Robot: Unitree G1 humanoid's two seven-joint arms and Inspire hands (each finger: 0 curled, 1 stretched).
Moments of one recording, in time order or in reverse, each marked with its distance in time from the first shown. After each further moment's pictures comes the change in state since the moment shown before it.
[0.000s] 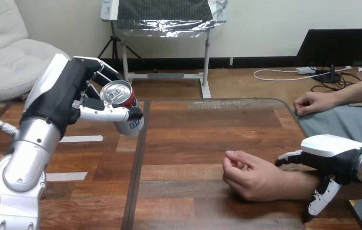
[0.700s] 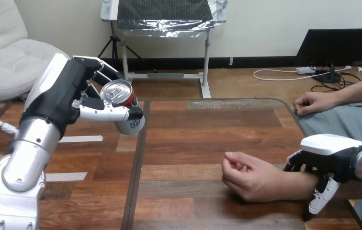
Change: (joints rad) left arm 0.000 0.000 0.005 0.000 -0.012 -0.007 0.002; right arm 0.003 0.002 0.007 -0.050 0.012 0.060 0.041
